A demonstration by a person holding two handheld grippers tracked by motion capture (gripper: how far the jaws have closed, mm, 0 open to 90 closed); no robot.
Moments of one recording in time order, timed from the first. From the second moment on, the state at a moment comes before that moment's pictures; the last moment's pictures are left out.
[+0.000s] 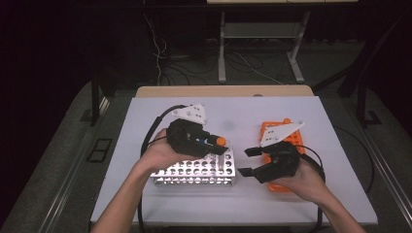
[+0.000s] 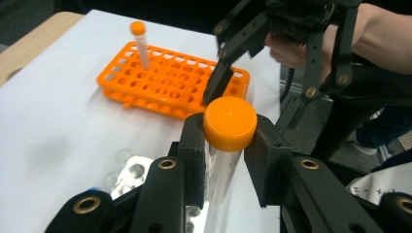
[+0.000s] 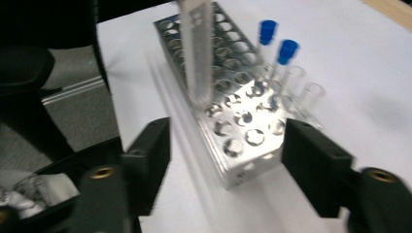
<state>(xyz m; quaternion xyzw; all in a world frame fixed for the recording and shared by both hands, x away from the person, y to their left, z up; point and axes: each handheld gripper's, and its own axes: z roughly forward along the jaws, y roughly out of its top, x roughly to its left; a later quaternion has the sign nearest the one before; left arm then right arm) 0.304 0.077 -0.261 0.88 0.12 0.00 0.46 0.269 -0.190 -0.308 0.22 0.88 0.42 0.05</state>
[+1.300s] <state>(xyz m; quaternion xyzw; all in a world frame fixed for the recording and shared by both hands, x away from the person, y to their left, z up) 0.359 0.132 -0.313 0.86 0.23 0.05 0.45 0.275 -0.288 -0.343 0.36 0.82 0.43 0.07</state>
